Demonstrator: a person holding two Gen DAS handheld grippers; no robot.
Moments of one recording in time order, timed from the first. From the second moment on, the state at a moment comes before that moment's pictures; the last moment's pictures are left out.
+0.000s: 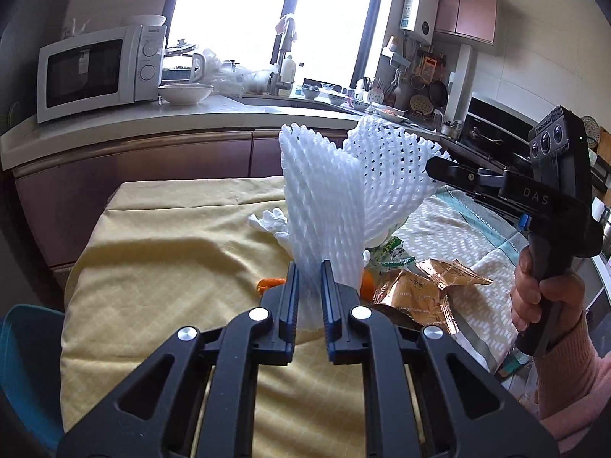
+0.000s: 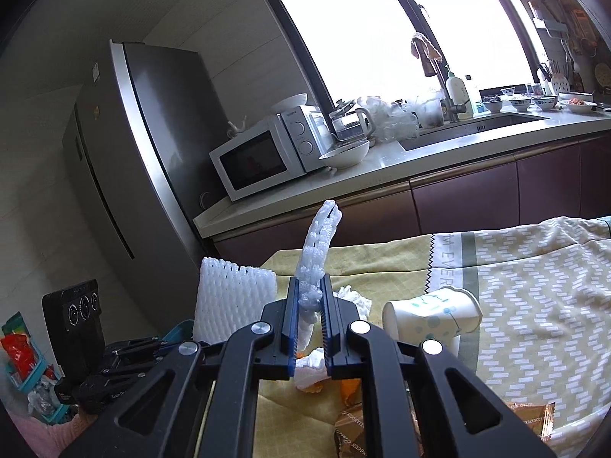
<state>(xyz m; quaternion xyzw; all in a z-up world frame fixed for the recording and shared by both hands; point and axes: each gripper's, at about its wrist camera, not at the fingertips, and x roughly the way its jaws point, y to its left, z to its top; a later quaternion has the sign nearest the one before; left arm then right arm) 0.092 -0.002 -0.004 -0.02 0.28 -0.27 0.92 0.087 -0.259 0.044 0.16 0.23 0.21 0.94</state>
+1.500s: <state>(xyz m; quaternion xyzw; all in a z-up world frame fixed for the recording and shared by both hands) 0.018 0.275 -0.031 -0.10 0.31 0.03 0.94 0.148 -0.021 0.020 0.13 0.33 0.45 0.82</state>
